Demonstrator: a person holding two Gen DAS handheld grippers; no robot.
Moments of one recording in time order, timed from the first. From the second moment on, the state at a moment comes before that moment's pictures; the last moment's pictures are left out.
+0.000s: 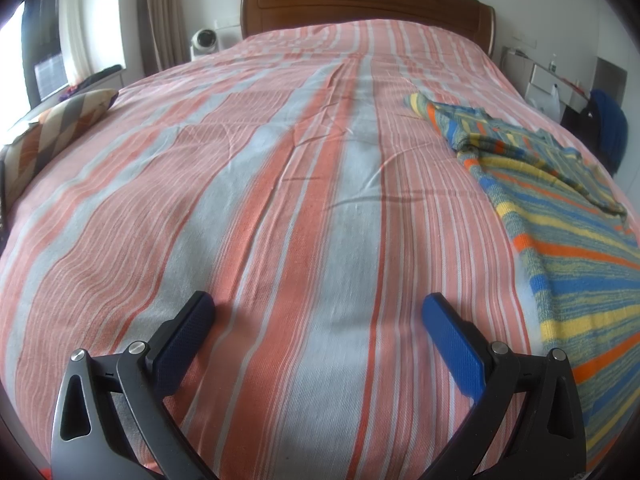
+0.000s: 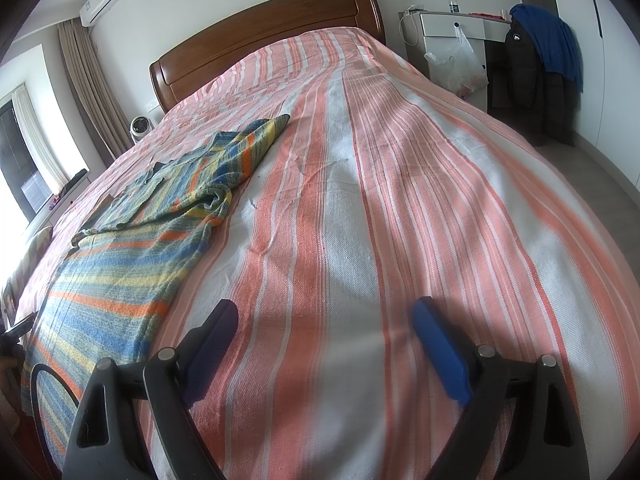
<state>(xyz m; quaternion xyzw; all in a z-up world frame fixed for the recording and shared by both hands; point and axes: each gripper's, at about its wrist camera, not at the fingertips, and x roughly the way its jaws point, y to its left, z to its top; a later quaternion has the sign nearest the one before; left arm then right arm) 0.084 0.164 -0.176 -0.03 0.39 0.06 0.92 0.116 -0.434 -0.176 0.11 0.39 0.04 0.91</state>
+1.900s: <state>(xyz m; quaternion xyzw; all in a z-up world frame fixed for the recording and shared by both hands) -0.015 0.106 -0.144 -0.13 0.56 -0.16 0.81 -0.030 -0.357 -0.138 0.16 0.56 0.19 0.79</state>
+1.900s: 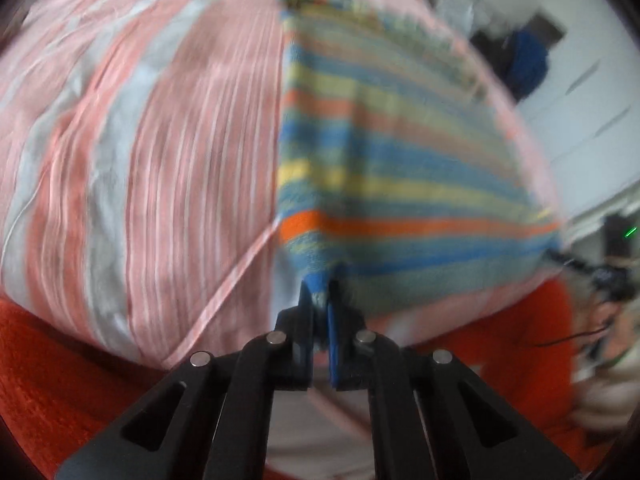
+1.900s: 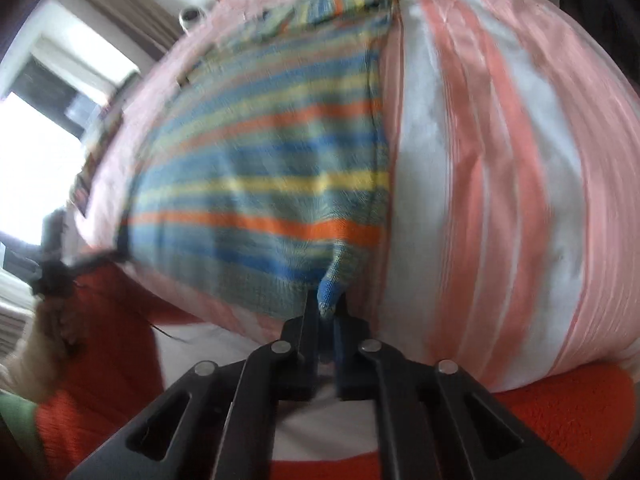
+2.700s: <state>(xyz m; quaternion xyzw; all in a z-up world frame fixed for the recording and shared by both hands) 0.356 0.146 -0.111 -0.26 0.42 -0.04 0.87 0.331 -0.397 -0.101 0.21 0.38 0.08 0.90</state>
